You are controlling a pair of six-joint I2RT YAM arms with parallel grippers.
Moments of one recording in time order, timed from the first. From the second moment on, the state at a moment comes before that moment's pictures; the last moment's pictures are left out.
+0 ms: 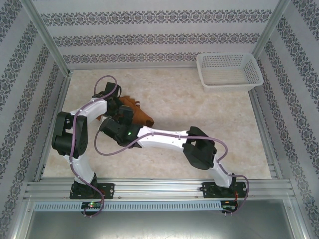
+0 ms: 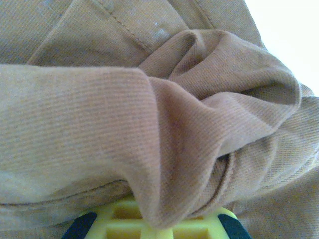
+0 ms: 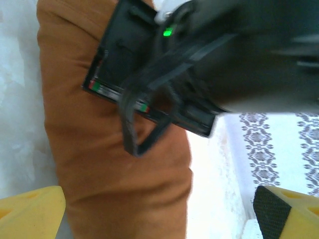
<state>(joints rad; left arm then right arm) -0.17 1.81 1.21 -0.52 -0.06 -1.04 1.19 2.19 1.81 -0.43 0.77 -0.46</state>
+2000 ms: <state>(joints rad) 0.03 1.79 1.83 -0.79 0.09 -1.01 0.54 1.97 1.55 -0.56 -0.39 0.18</state>
